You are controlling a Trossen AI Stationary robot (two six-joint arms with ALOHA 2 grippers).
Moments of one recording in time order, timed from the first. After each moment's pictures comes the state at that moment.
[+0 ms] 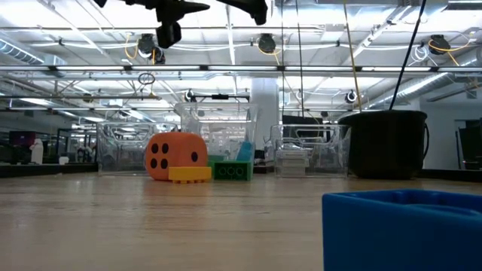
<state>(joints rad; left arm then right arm) 0.19 1.13 0.94 -0.09 0.37 -0.56 -0.10 1.54 1.36 0.08 -0.20 0.42</state>
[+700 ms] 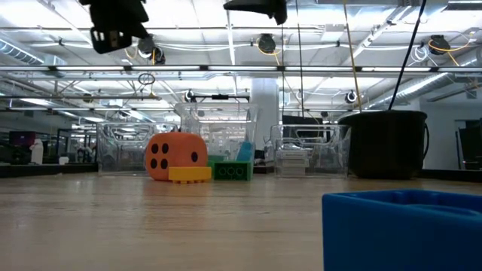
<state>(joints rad) -0.22 1.17 0.94 -0.50 0.04 -0.71 0.12 1.54 1.31 -0.01 0.21 0.54</state>
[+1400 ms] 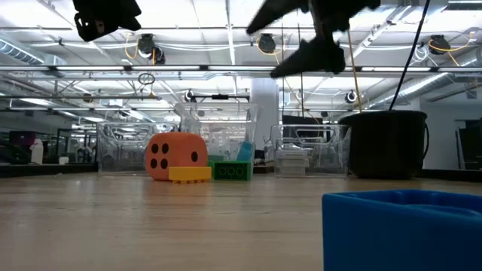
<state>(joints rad) -0.45 1.16 0.94 -0.52 -0.32 -0.79 0.35 1.55 1.06 -0.11 0.45 0.82</state>
